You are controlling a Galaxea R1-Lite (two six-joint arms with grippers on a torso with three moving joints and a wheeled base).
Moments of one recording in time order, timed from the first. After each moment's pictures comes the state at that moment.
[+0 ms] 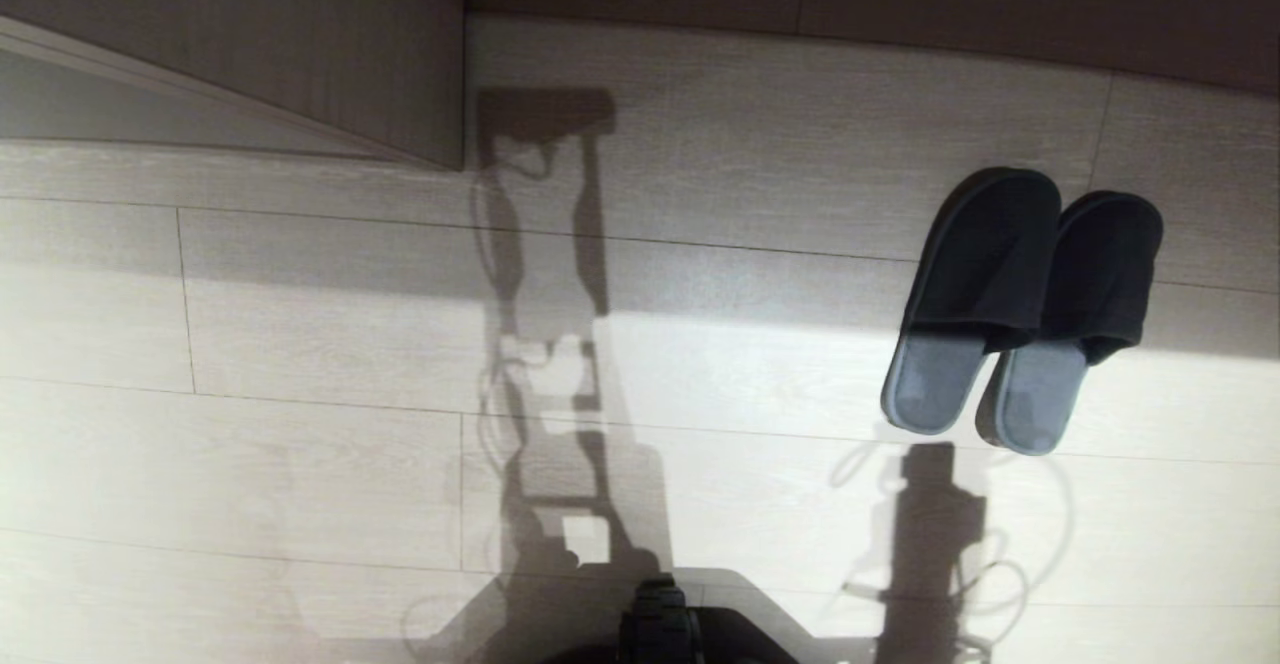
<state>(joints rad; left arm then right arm) 0.00 0.00 0.00 -0.01 0.01 -0.01 0.03 0.24 -0.14 -0.12 -0.01 -0.02</state>
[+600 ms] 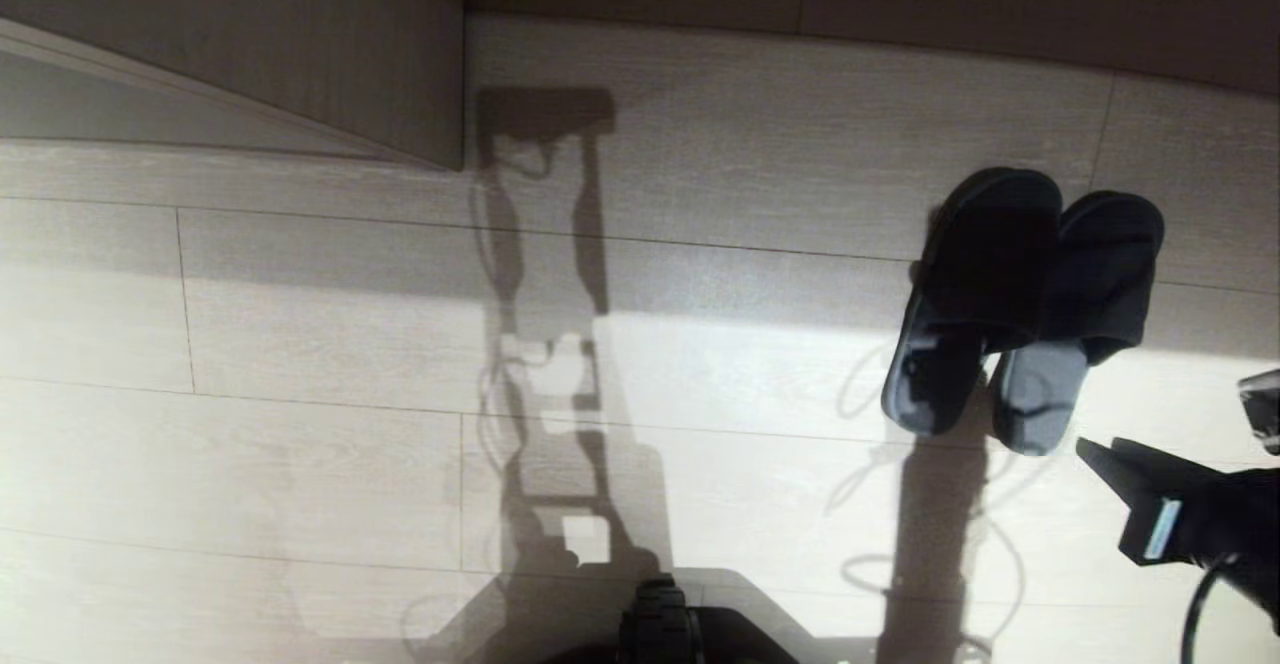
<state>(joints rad) 0.00 0.00 0.00 -0.01 0.01 -0.01 0.05 1.25 -0.18 -0.88 -0.07 -0.02</state>
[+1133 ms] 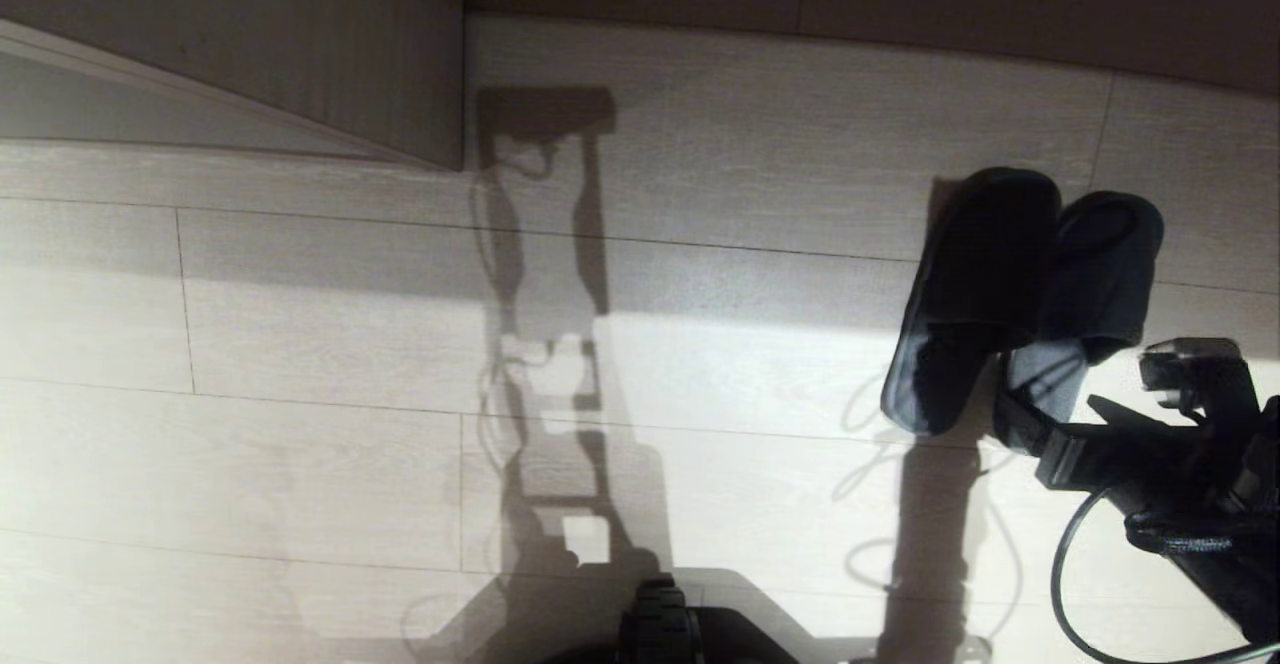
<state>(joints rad) 0.00 0.00 0.00 -0.01 0.01 -0.01 0.05 1.64 -0.18 -1.38 -0.18 0.01</state>
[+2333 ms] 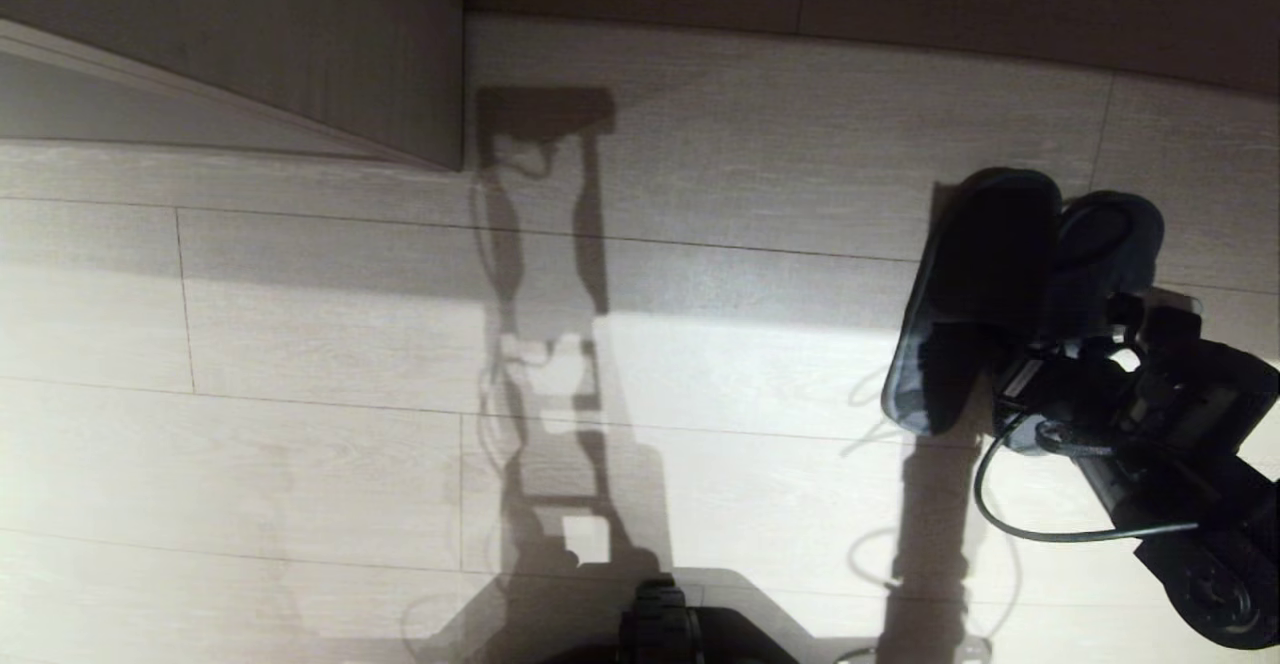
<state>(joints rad) 0.00 0.00 0.00 -0.01 0.01 -0.01 0.04 1.89 -0.43 -1.52 -0.32 0.16</state>
